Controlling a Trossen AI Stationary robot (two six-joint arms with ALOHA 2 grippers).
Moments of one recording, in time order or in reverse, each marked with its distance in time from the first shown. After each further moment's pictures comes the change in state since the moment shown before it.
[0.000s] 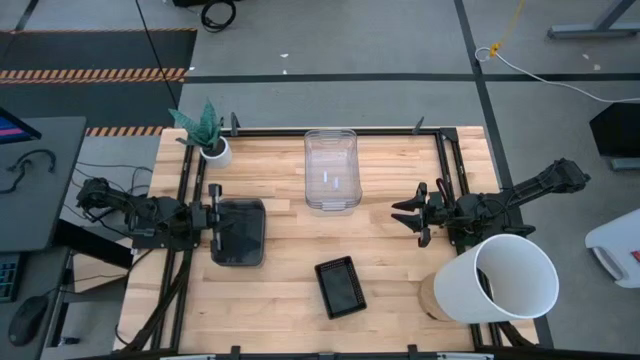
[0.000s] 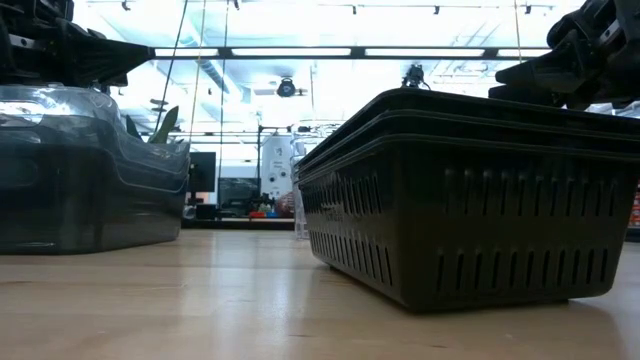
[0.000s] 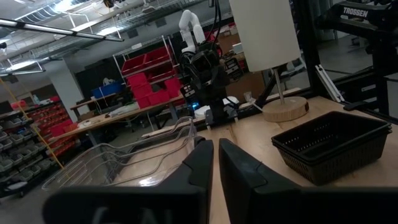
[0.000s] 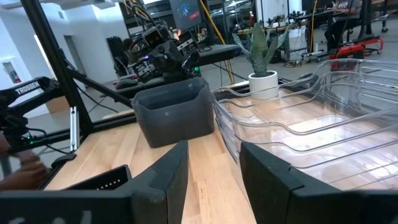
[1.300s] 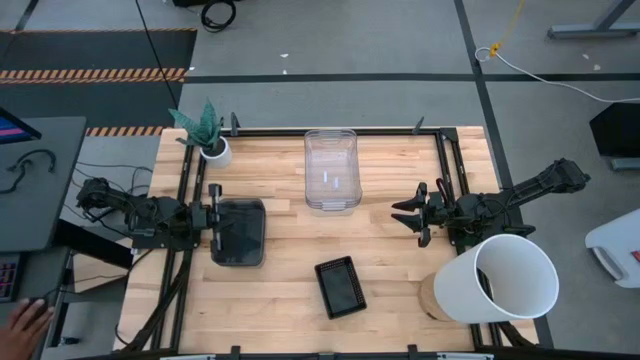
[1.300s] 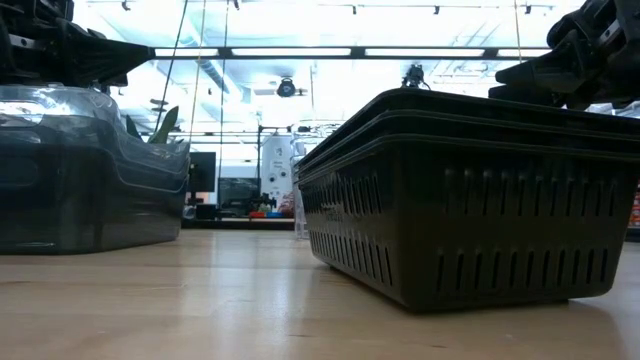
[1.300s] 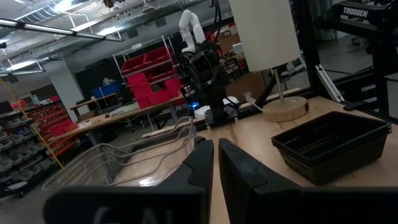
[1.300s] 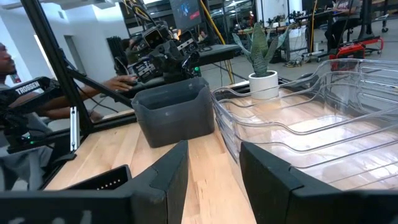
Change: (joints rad) left arm 0.000 0.000 0.000 0.000 0.000 0.000; right arm 0.000 0.000 0.000 0.000 0.000 0.000
